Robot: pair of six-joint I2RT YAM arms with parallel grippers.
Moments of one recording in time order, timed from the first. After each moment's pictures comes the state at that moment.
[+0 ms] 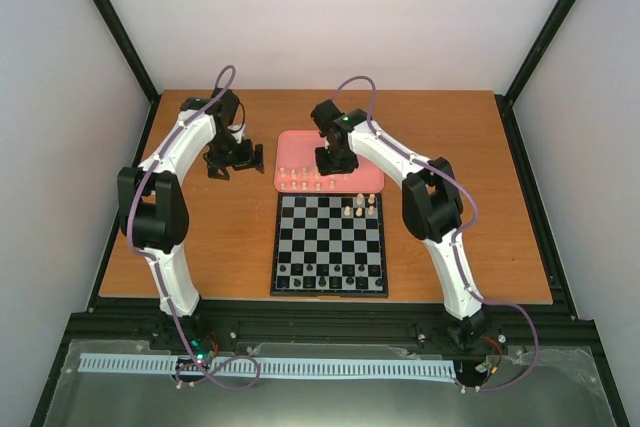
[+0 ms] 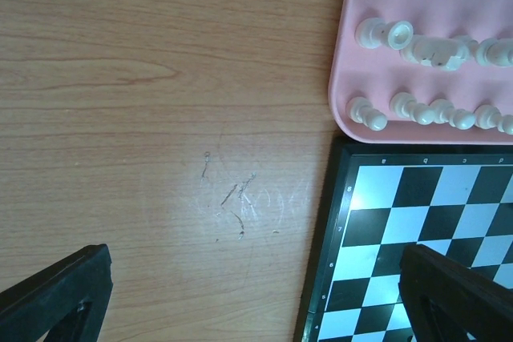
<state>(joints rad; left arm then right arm) -0.16 1.91 1.68 -1.23 0.18 -0.28 0.62 2.28 2.03 -1.05 -0.04 0.40</state>
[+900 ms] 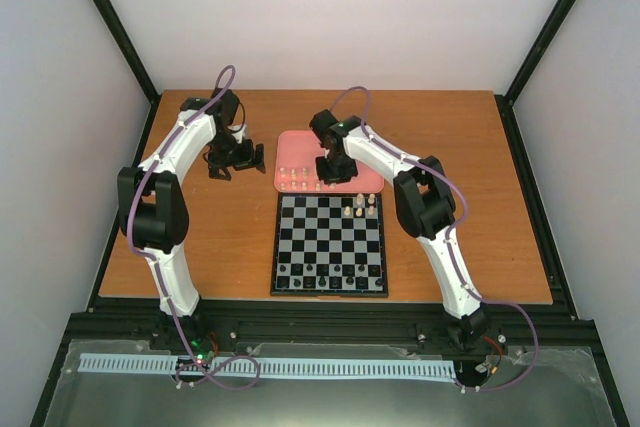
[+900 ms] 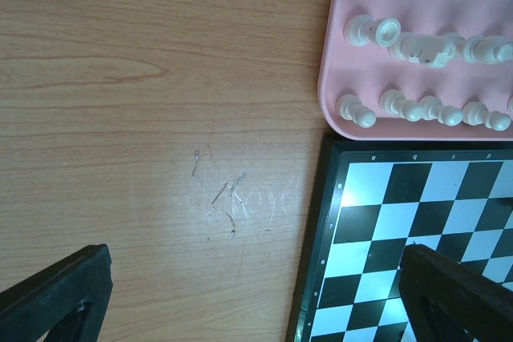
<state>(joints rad) -0.16 1.91 1.68 -1.23 0.21 -0.28 0.62 2.36 2.04 -1.06 -0.05 0.41</state>
